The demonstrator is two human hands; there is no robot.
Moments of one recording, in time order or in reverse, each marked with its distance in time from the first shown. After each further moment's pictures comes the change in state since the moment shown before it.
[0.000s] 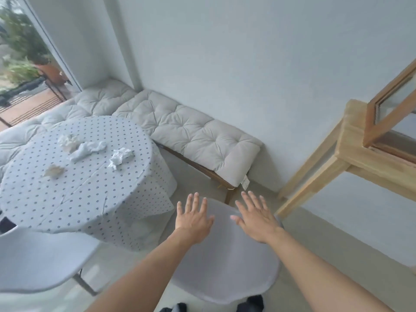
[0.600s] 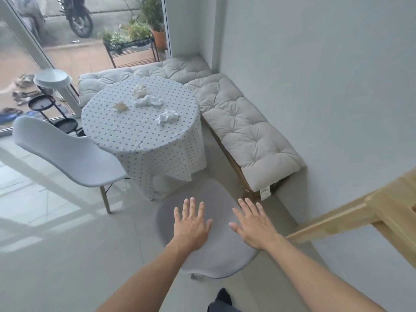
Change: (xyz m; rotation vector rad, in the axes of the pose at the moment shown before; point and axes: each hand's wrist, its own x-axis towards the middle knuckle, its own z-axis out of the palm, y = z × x) left_hand -0.063 0.124 0.071 -0.302 0.076 -0.537; right_hand 0.005 0.084 0.019 -0.188 -0.076 -0.548
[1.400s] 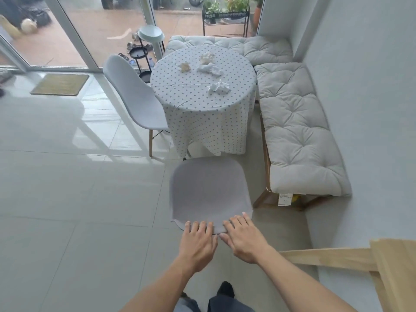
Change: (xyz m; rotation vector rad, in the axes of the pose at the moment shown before) left_hand -0.106 0.179 0.110 -0.024 0.120 -0.285; right_hand -0.049 0.085 0.063 -0.125 -0.063 -0.666
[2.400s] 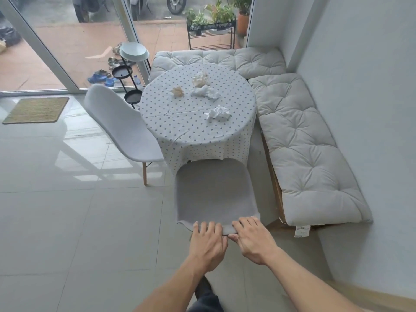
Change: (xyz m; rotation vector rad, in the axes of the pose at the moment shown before) left_hand 0.186 -0.094 -0.072 0.007 0.062 0.097; right_hand 0.176 0.060 -0.071 0.003 0.118 0.118
